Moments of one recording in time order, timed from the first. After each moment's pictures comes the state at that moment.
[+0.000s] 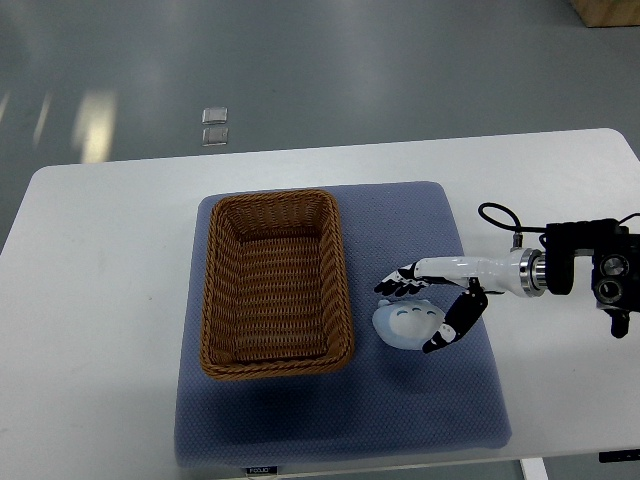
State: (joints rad) left arm -0.06 0.00 -0.15 -0.16 0.07 -0.06 0.02; right arm 0.91 -0.73 0.09 1.51 -0.99 0.22 0.04
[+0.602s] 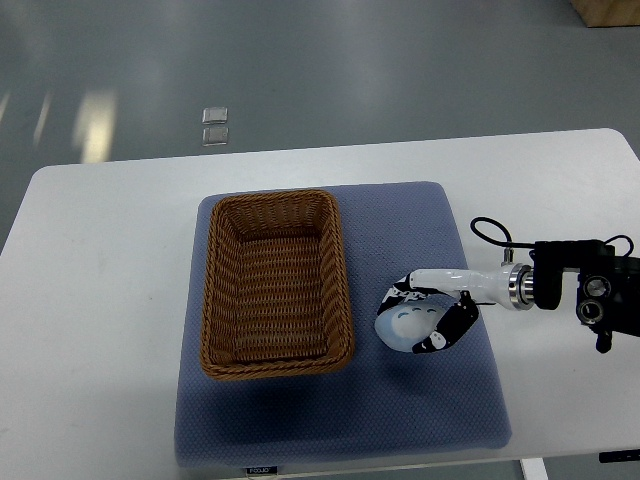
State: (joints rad) left arm -0.06 0.00 -0.15 -0.16 0.07 -0.06 0.02; right arm 0.86 -0.68 0.09 1.47 -1.07 0.15 0.04
